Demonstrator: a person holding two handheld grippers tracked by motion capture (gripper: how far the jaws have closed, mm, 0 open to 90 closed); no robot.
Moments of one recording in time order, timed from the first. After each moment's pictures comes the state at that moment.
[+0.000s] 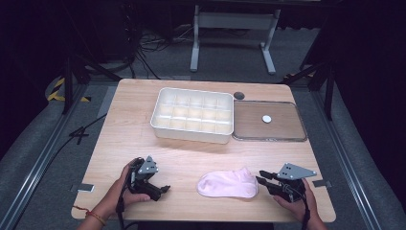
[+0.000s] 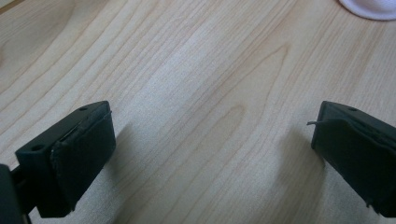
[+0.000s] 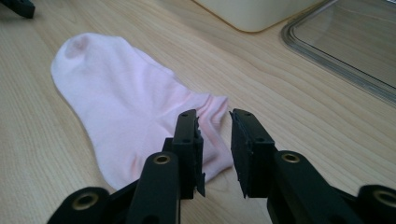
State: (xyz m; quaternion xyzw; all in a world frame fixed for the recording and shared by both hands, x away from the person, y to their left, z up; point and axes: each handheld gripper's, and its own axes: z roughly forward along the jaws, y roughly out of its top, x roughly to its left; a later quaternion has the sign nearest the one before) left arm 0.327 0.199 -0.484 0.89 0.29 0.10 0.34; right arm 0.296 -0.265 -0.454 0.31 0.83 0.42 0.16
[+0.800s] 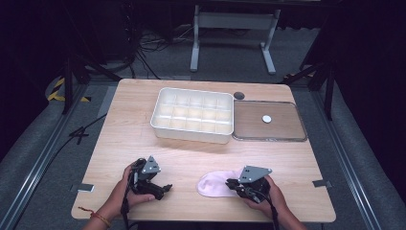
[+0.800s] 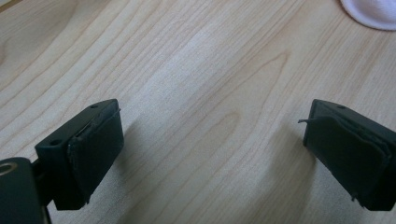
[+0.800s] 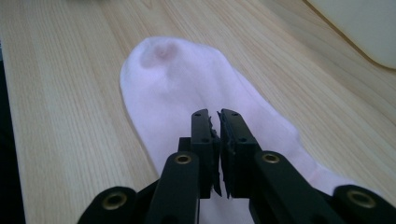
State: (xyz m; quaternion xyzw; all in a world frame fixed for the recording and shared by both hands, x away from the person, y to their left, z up) left arm 0.324 0.189 -0.481 0.89 0.31 0.11 0.33; right arm 0.304 -0.171 -0.462 0.22 0.89 0.38 0.12
